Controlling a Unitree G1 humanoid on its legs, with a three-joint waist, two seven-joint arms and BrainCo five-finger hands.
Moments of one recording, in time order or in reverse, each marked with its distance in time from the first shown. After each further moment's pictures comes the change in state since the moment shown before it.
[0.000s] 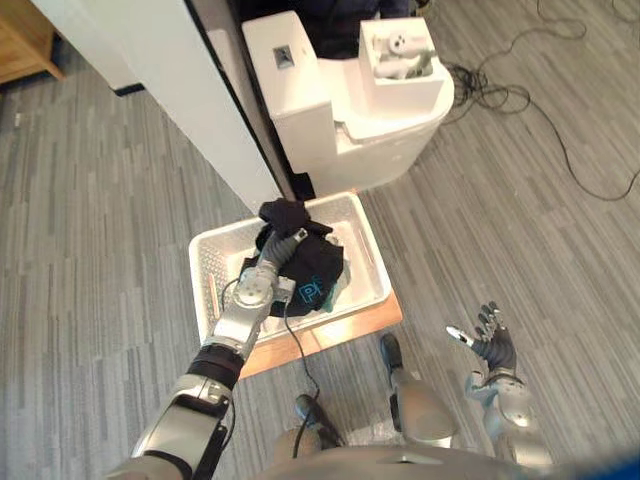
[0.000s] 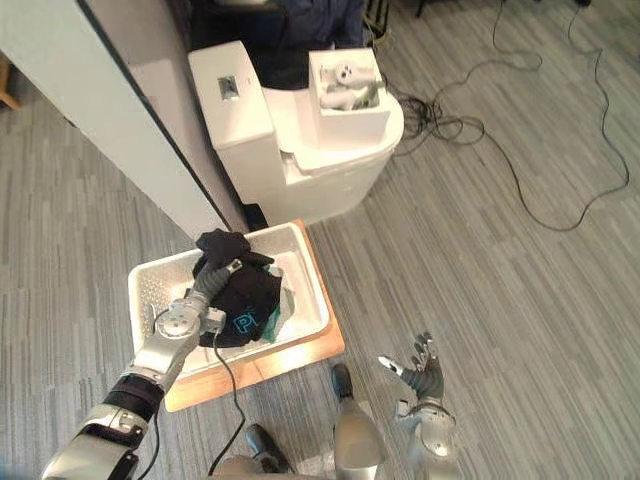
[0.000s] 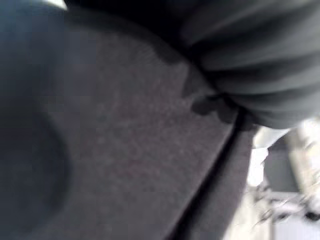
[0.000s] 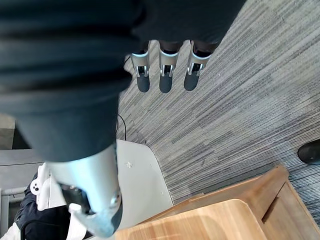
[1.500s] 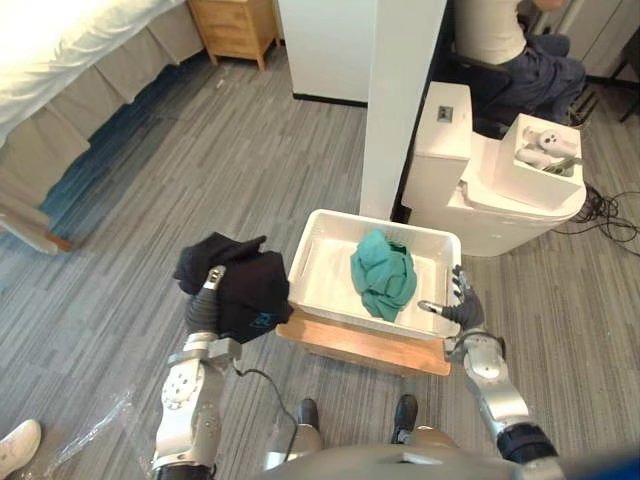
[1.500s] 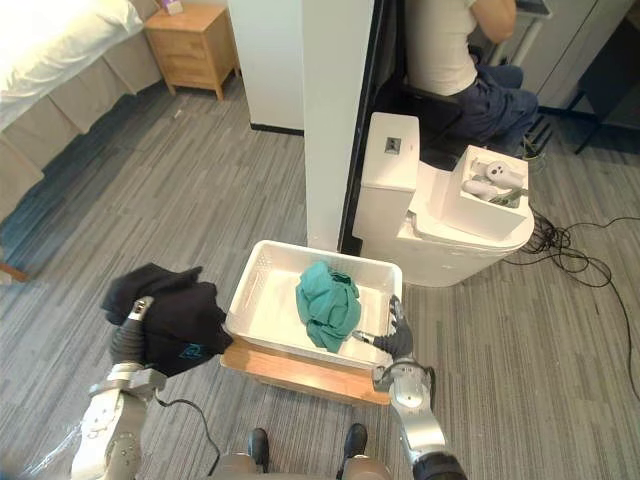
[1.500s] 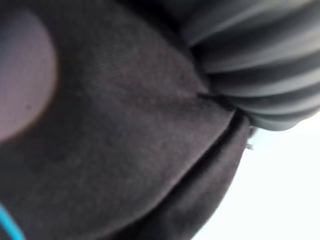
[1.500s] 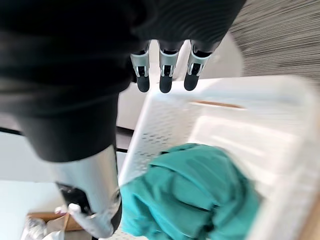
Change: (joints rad) left arm 0.577 -0.118 0.446 -0.572 -0.356 -0.275 -0.100; right arm -0.133 -0.033 0.132 0.073 -0.247 0.091 -0.083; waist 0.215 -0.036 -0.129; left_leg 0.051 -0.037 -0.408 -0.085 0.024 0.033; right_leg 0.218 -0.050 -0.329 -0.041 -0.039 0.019
